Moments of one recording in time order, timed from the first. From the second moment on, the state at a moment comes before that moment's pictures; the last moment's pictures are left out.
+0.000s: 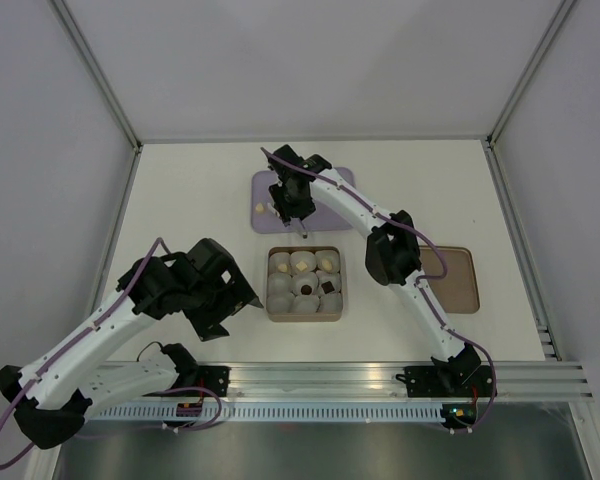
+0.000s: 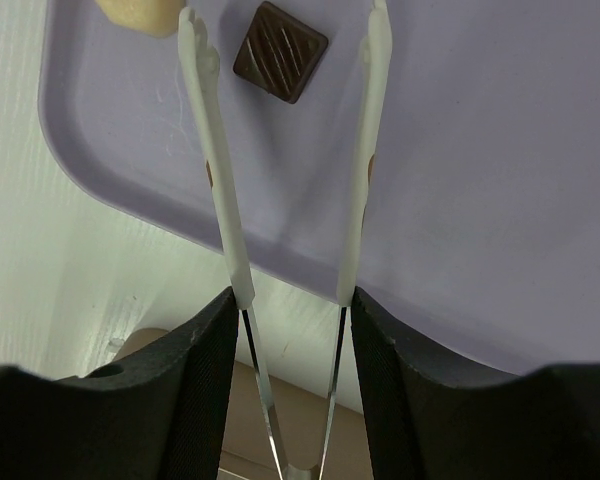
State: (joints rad) left arm -0.80 0.91 1.06 -1.33 0.00 -1.39; right arm 0.69 2.55 2.48 -1.07 0.02 0.25
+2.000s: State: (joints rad) left arm -0.80 0.88 1.08 -1.33 0.00 -1.39; right arm 1.13 1.57 1.45 -1.04 0.04 0.35
